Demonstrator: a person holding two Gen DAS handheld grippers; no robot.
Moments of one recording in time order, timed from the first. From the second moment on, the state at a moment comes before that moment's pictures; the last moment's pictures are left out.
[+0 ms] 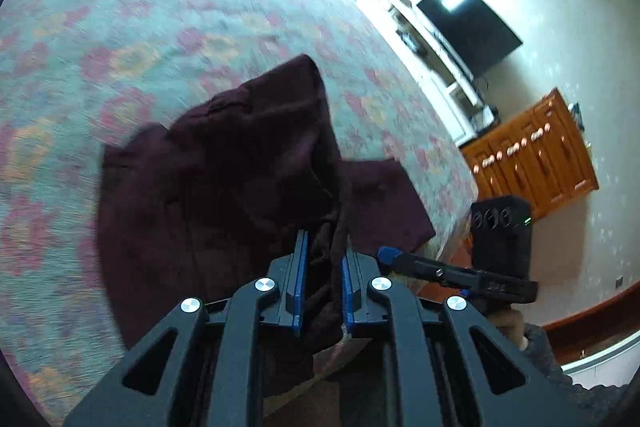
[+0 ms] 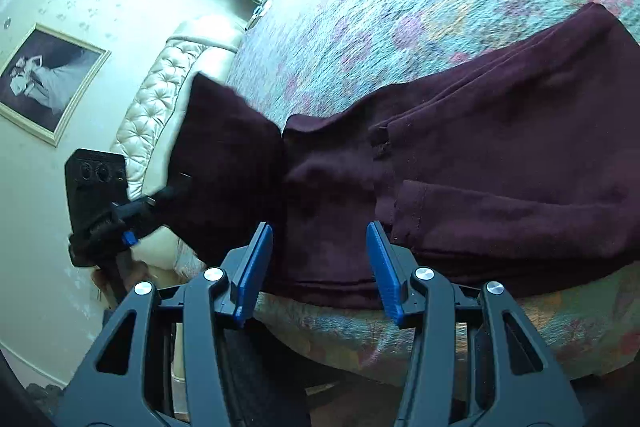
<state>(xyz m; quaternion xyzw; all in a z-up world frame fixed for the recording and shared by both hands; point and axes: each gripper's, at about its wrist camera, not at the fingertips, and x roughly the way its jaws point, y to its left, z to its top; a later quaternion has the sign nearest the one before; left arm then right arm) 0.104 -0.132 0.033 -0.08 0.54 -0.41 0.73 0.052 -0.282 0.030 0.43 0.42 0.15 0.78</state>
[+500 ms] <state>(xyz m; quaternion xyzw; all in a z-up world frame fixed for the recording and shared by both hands) 0.069 -0.162 0.024 -0.03 0.50 -0.41 0.76 0.055 -0.302 0.002 0.46 0.43 0.13 0.77</state>
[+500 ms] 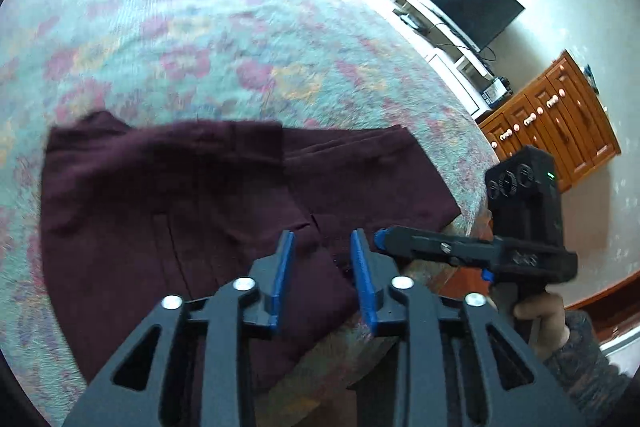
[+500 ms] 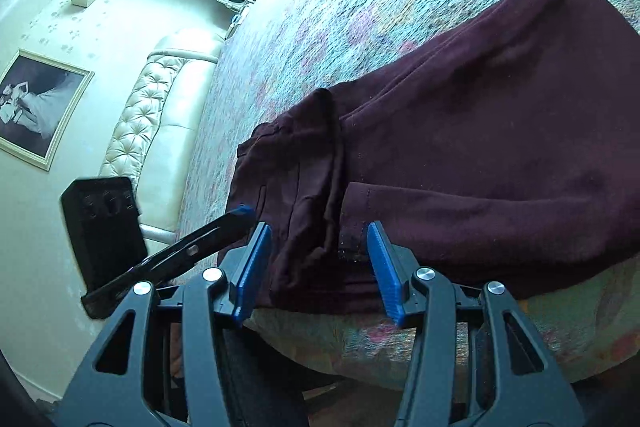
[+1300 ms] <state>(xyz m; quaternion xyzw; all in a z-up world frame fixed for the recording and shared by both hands) 0.088 0.002 -0.020 -0.14 0.51 -0.28 0.80 0.148 -0.230 -0.017 0.34 0.55 0.15 0.75</state>
